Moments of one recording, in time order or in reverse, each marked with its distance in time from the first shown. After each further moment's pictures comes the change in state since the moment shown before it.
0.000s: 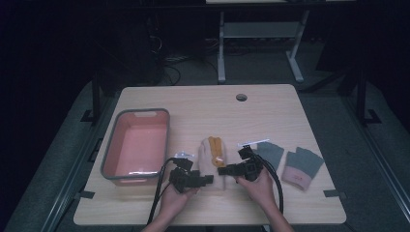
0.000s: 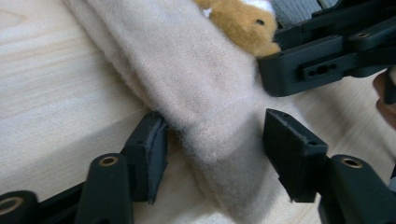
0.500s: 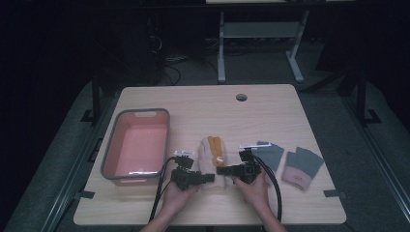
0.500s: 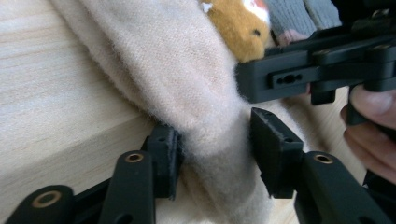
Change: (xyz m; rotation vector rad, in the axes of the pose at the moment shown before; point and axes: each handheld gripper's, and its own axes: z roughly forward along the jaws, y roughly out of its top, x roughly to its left) left arm 0.006 0.004 0.008 0.013 -0.077 -0.082; right arm -0.006 -0.010 0.012 -0.065 0.059 0.151
